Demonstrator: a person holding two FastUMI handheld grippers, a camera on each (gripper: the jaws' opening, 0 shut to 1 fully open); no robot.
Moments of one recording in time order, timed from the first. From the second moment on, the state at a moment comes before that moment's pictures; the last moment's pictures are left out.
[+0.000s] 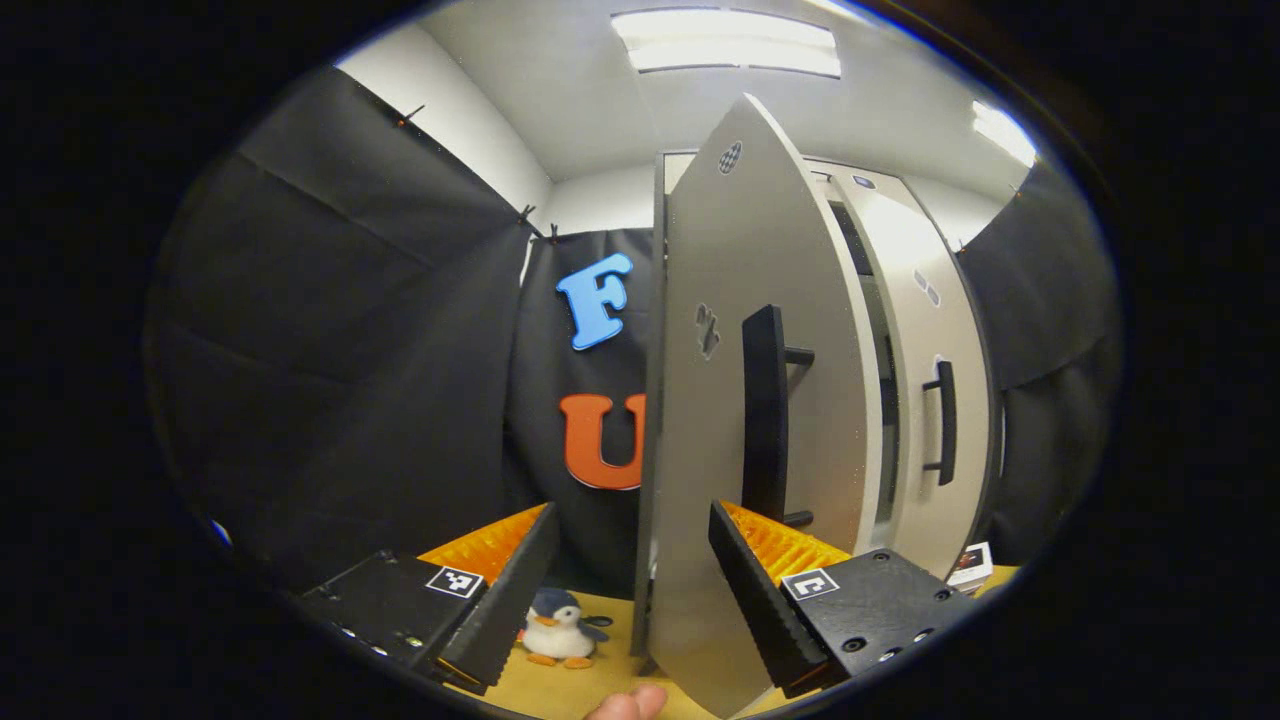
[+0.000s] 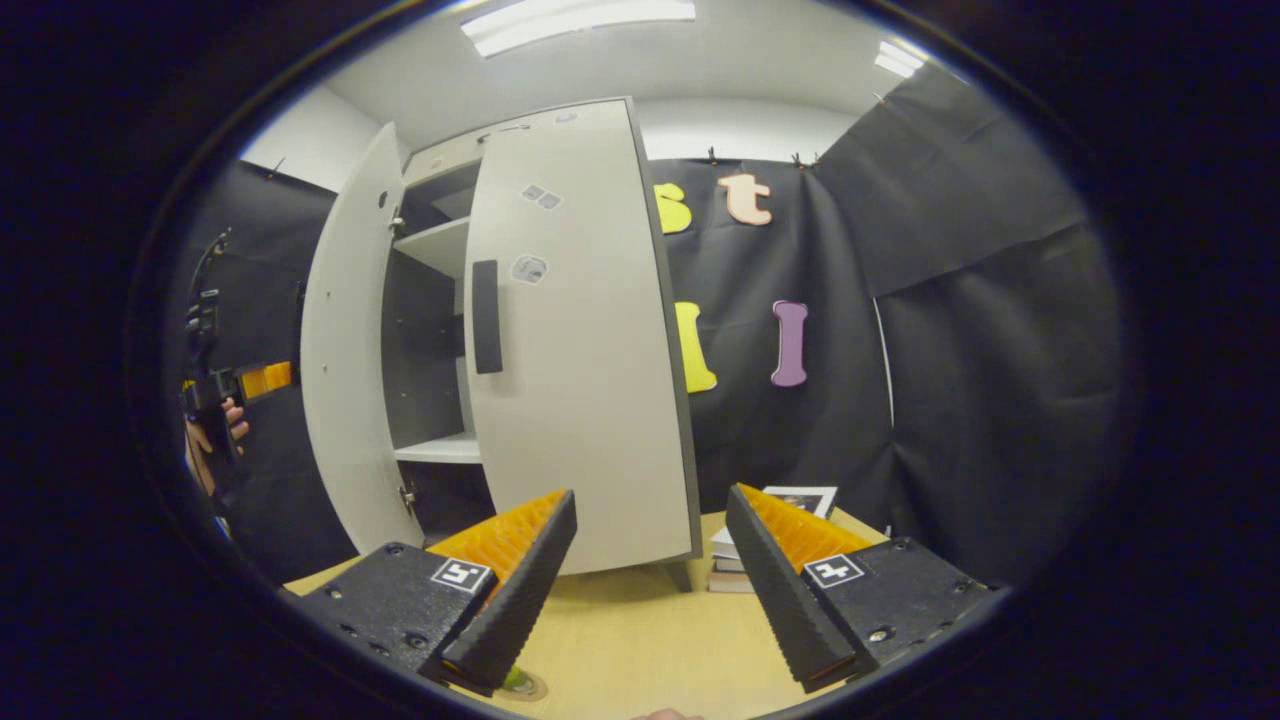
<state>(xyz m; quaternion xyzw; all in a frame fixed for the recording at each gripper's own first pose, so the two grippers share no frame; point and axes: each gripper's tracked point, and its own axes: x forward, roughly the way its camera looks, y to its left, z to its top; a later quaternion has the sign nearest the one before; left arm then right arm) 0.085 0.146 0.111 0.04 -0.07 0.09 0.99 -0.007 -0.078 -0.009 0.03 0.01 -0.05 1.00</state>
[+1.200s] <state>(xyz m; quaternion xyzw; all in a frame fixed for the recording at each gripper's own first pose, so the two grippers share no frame) -0.003 0.102 0.041 0.00 -0.08 0.15 0.99 0.018 -0.020 0.032 0.03 -0.03 0.03 1.00</state>
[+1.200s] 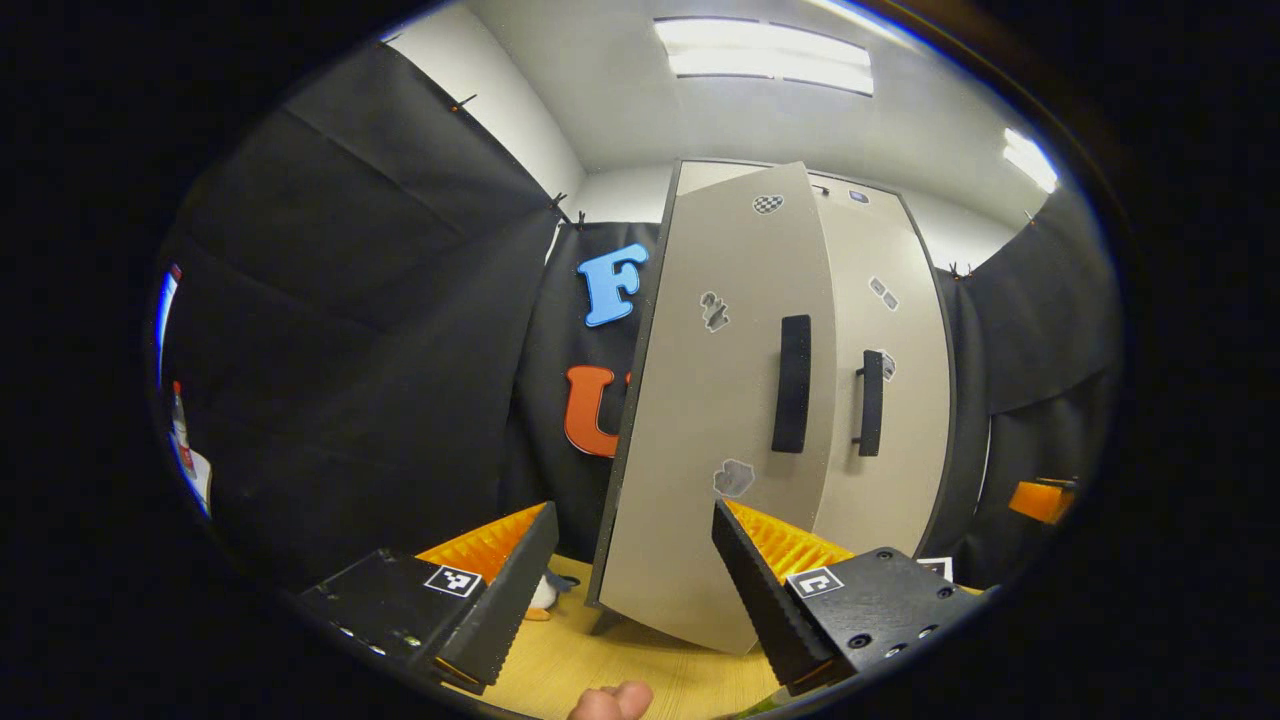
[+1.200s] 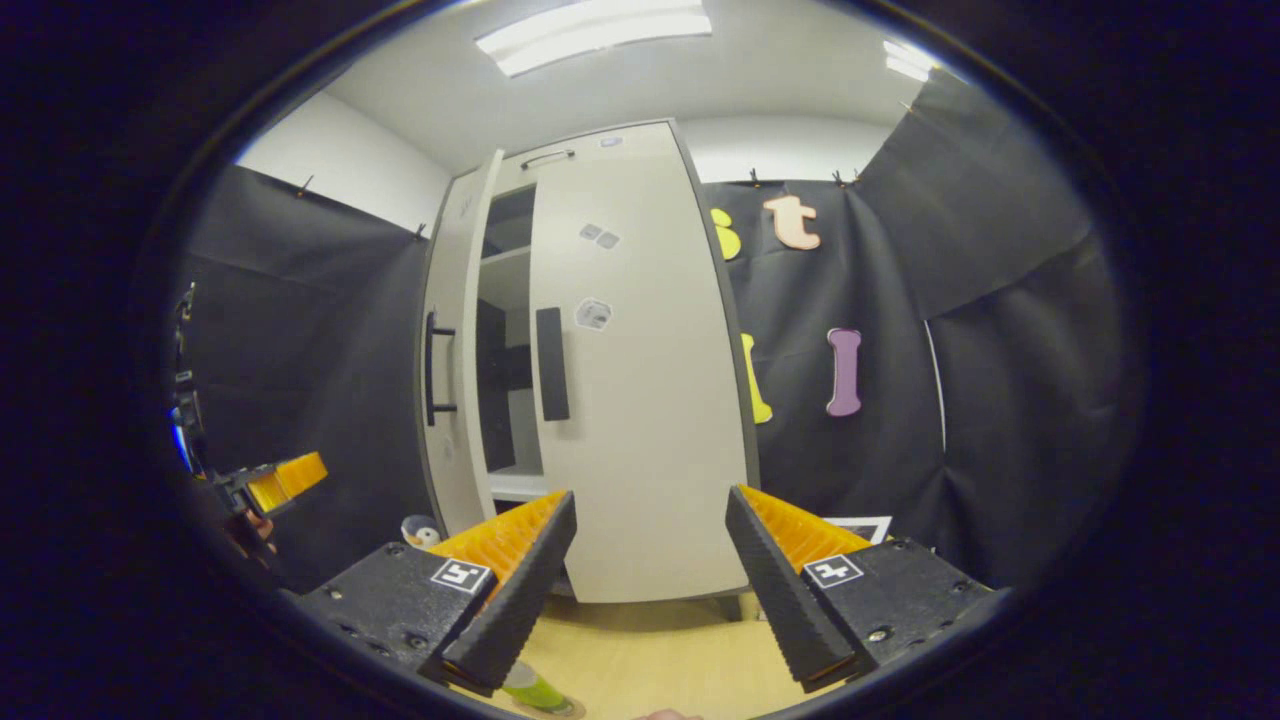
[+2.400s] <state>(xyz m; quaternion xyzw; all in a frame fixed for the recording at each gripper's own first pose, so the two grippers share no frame) 0.003 0.079 0.007 0.00 -0.04 0.13 0.99 0.023 -0.028 0.021 0.05 0.00 0.02 1.00</state>
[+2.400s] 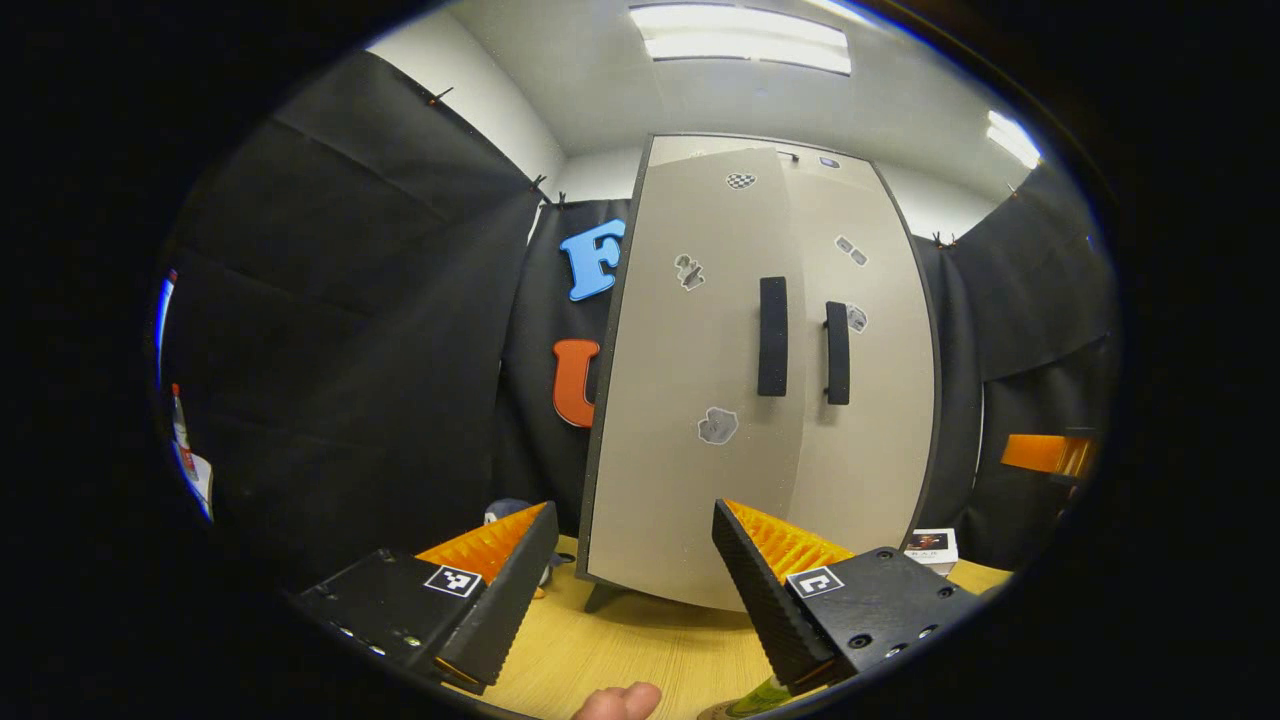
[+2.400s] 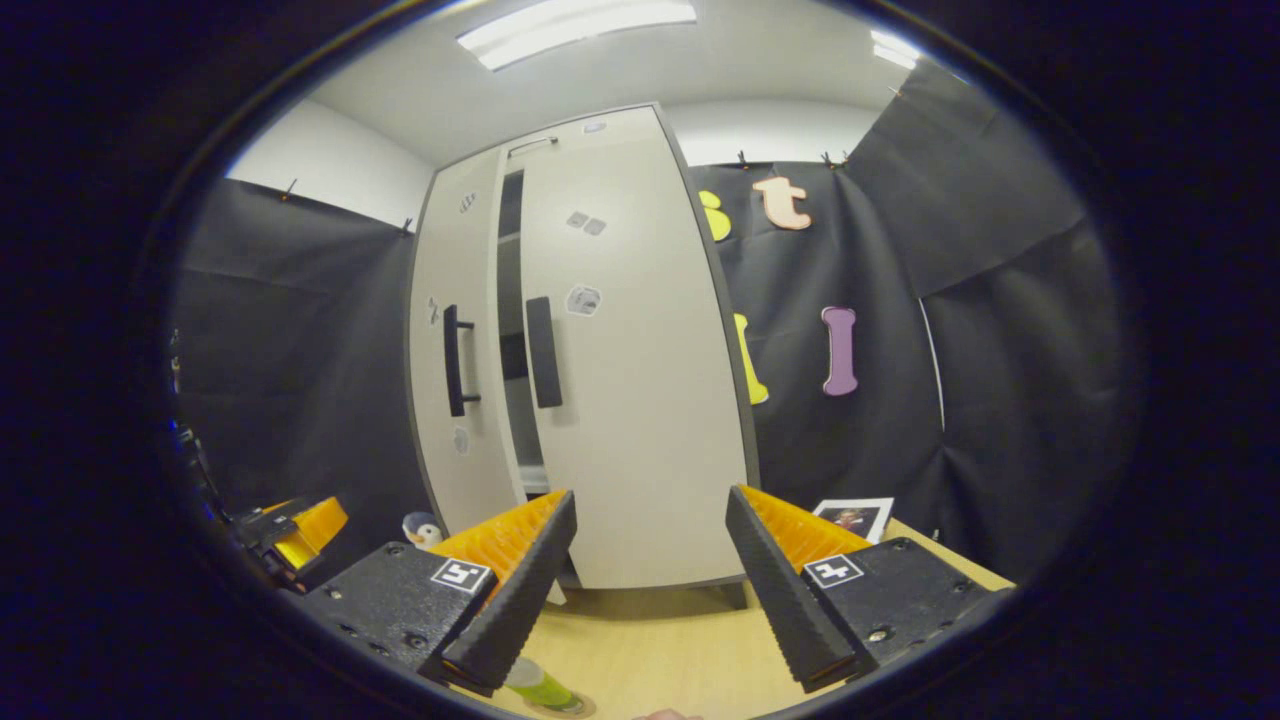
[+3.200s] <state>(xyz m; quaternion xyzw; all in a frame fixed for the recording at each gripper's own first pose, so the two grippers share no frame) 0.006 0.080 -0.004 0.00 -0.02 0.14 0.99 0.024 -0.024 0.024 0.06 0.01 0.03 1.00</state>
